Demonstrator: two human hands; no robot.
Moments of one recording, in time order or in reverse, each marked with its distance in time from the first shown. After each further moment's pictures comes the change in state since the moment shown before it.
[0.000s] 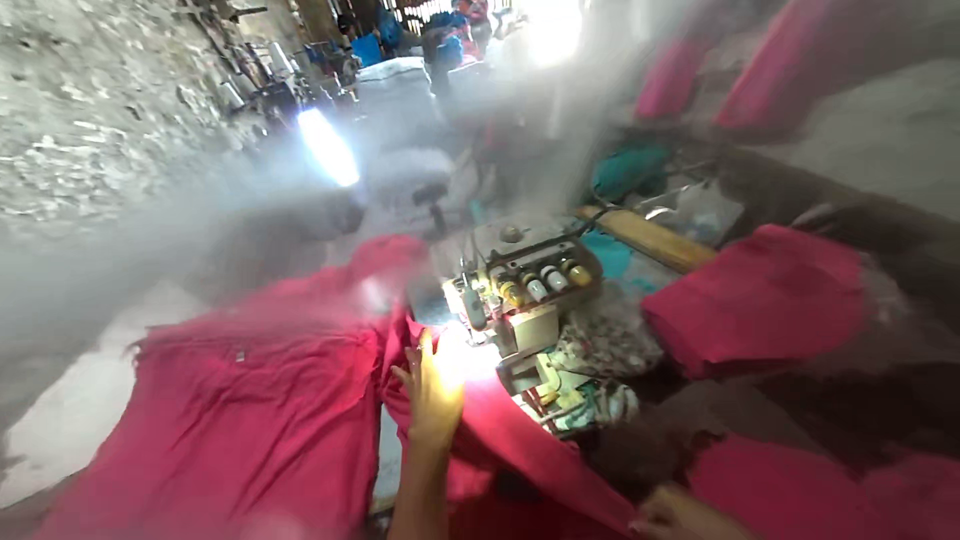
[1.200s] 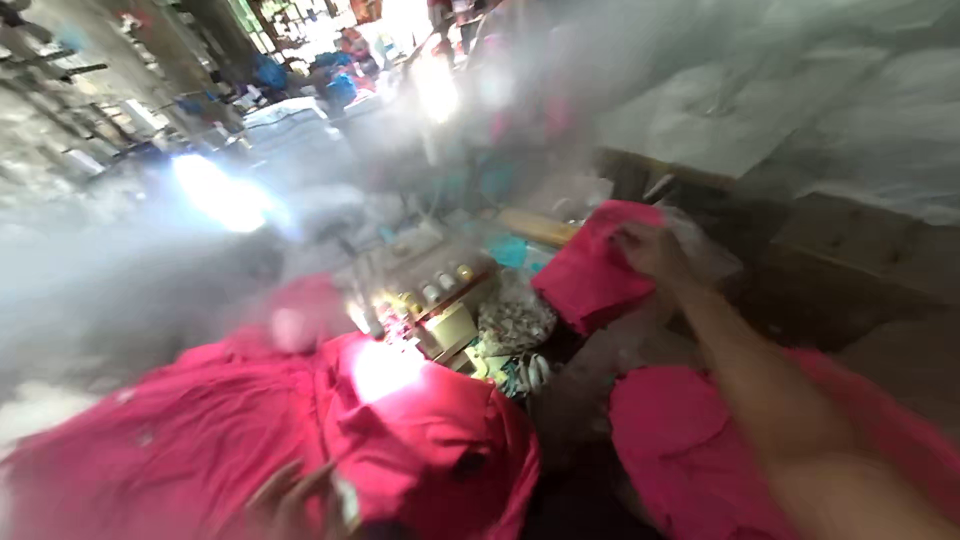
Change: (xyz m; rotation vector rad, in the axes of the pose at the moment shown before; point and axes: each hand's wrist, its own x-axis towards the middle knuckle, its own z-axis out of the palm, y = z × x) left_hand -0.125 -0.067 -0.059 -0.334 0.496 0.592; right_hand -0.062 -0.013 -0.205 -0.279 1.379 -0.390
